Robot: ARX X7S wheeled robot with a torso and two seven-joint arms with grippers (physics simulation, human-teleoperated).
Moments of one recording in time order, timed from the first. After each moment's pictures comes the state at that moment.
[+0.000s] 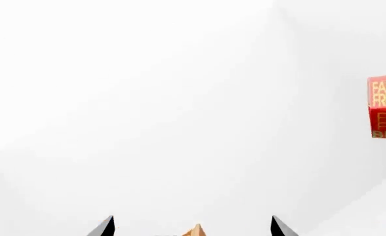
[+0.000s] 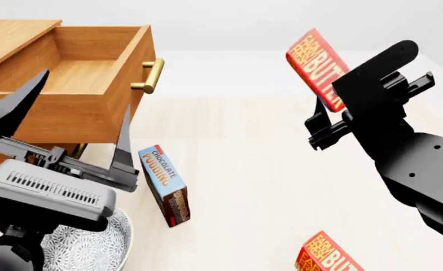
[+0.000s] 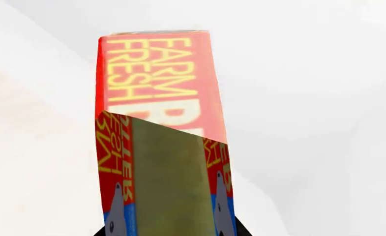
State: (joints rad) left arm -0.36 -0.93 0.39 0.65 -0.28 -0.14 -0.42; right arm 1.19 0.88 -0.91 -0.32 0.81 0.86 0.47
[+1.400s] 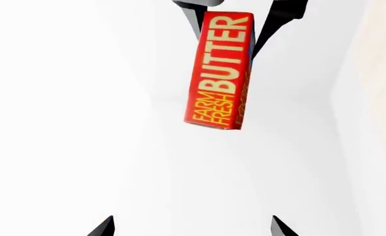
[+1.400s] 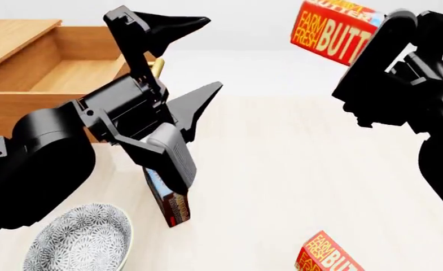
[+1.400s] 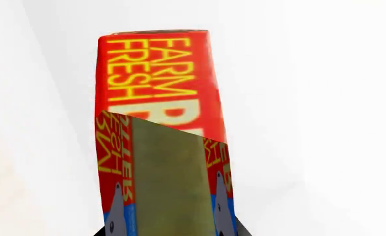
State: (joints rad) left arm -1.17 -0.74 0.90 0.17 0.29 0.12 0.16; right arm 1.63 1.03 -1.38 -0.58 0.27 1.03 0.20
